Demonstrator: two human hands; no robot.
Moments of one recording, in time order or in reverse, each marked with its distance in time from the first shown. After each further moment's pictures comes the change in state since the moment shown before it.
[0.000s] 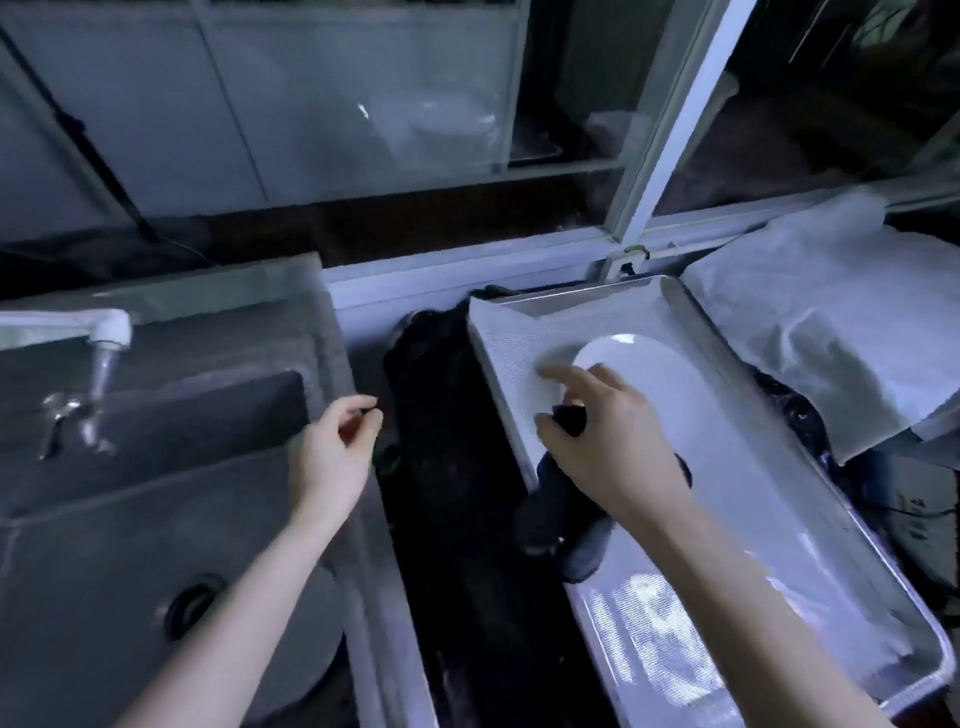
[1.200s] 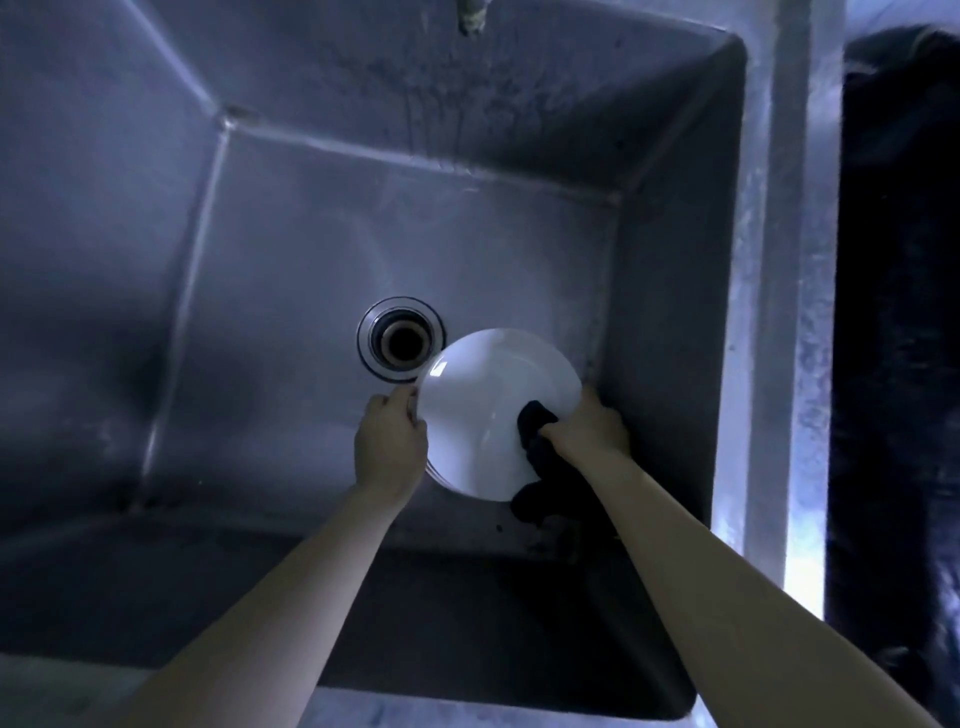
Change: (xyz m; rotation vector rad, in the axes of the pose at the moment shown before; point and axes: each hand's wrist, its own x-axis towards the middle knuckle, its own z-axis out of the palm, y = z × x) left_hand -0.104 -0.412 -0.079 0.304 -0.116 -0.643; right_hand -0.092 -0.051 0.488 -0.209 -0.891 0.507
